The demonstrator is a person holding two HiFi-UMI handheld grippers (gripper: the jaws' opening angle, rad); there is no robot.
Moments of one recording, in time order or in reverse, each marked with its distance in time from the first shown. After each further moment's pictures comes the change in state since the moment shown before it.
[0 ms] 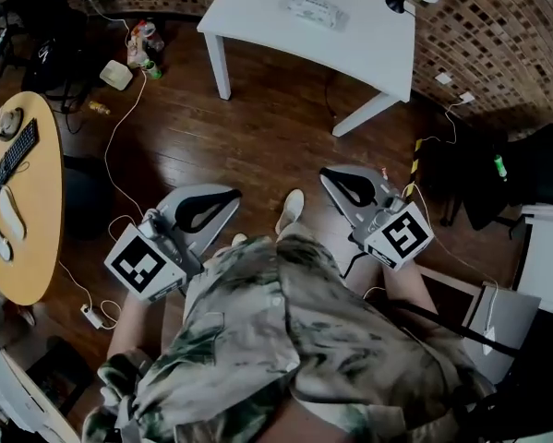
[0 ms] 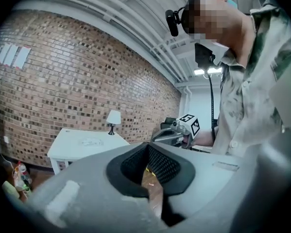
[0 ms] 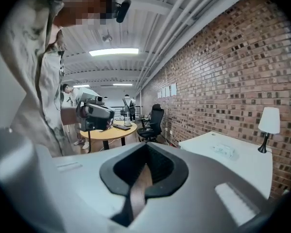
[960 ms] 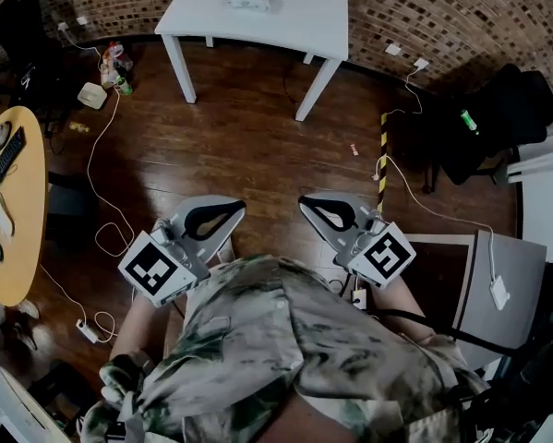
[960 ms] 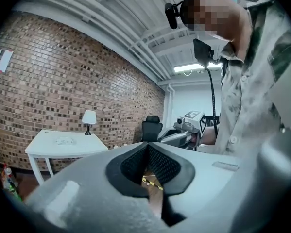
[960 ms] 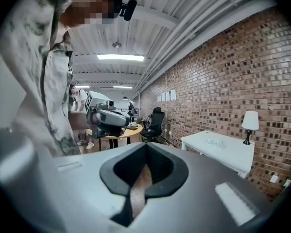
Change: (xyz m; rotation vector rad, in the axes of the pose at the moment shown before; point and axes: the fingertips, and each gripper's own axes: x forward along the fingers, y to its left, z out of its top) left arm 0.003 -0.220 -0.045 0.079 0.000 -0.139; right arm -0.177 0.167 -0.028 0.024 -0.026 -0.068
